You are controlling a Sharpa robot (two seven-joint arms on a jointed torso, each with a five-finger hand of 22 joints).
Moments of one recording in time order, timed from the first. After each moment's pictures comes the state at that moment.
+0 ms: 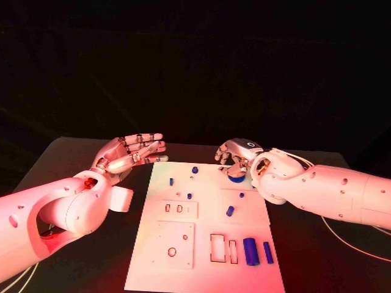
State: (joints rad) left arm 1.18 -0.95 0.02 1.69 -0.06 -0.32 0.43; left_hand 1.49 -0.17 0.39 0.25 0.09 0.76 0.20 0.21 0.14 0.87 0.23 0.09 0.07 0.78 0.20 0.11 0.19 0.17 0.86 0.28 0.25 0.09; right arm 1.30 -0.69 -0.17 1.32 -1.43 -0.48 -0.14; right_hand 1.25 -0.28 0.58 0.02 0.22 0.92 0.16 0.21 0.41 1.17 0.09 0.22 0.13 1.47 0.01 1.29 1.05 0.09 1.29 0.12 1.28 1.14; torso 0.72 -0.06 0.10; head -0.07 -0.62
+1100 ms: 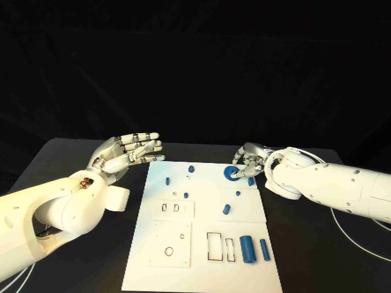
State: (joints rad) left arm 1.18 -0.94 0.02 1.68 -0.06 -0.31 0.42; left_hand 1.49 -0.17 0.39 0.25 0.09 0.76 0.20 0.21 0.14 0.87 0.23 0.09 0.07 0.78 0.20 0.11 0.19 0.17 0.86 0.28 0.25 0.09; right arm 1.29 -0.74 -0.17 1.24 -1.19 -0.32 -0.19; right_hand 1.38 -0.19 0.12 0.21 0.22 0.82 0.16 0.27 0.50 1.39 0.08 1.42 1.31 1.47 0.00 1.53 1.31 0.08 1.41 0.11 1.40 1.31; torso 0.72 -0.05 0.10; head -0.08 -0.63
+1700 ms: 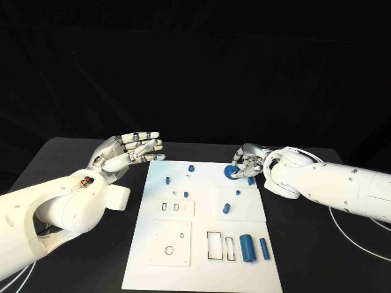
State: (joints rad) left arm 1.18 -0.94 0.02 1.67 -0.06 -0.30 0.42; left_hand 1.49 -0.17 0.39 0.25 0.09 0.76 0.20 0.21 0.14 0.87 0.23 0.09 0.07 0.78 0.20 0.11 0.19 0.17 0.86 0.28 0.25 0.09; right arm 1.28 -0.72 -0.17 1.23 -1.19 -0.30 -0.20; right_hand 1.45 -0.16 0.21 0.22 0.22 0.87 0.15 0.29 0.49 1.41 0.07 1.44 1.31 1.47 0.00 1.54 1.31 0.06 1.42 0.11 1.41 1.31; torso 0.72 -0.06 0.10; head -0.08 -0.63
